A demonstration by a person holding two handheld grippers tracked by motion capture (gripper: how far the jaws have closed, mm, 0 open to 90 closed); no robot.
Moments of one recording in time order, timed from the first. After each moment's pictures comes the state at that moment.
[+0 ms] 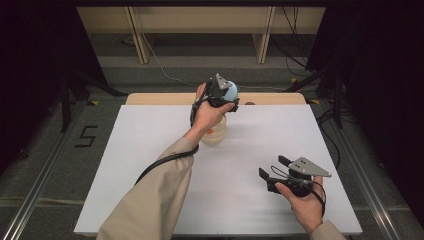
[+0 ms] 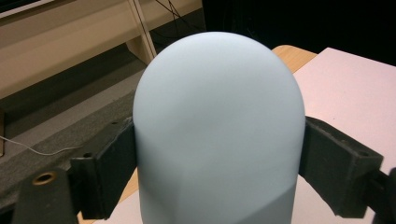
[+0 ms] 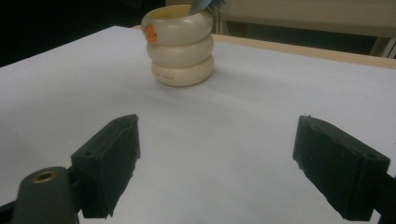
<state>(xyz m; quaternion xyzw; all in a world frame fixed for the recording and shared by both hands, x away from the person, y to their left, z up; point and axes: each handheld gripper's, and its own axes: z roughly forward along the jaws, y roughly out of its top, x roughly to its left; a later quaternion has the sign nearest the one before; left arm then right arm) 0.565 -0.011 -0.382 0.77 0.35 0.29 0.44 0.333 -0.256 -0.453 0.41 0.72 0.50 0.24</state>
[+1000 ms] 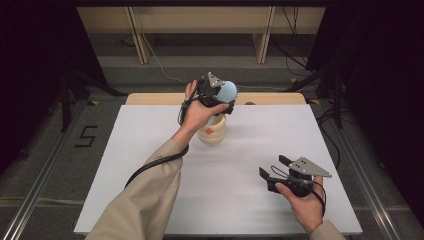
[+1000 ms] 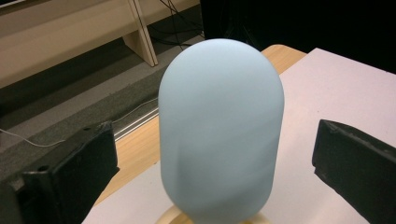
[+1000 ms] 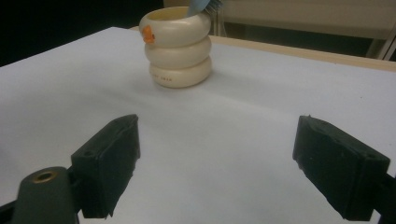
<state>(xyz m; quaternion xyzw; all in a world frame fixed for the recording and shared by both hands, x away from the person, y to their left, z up) 0.543 0.016 -0.361 0.78 0.36 0.27 0.44 0.333 -0.257 -0.452 0.41 0.72 0.50 0.25</state>
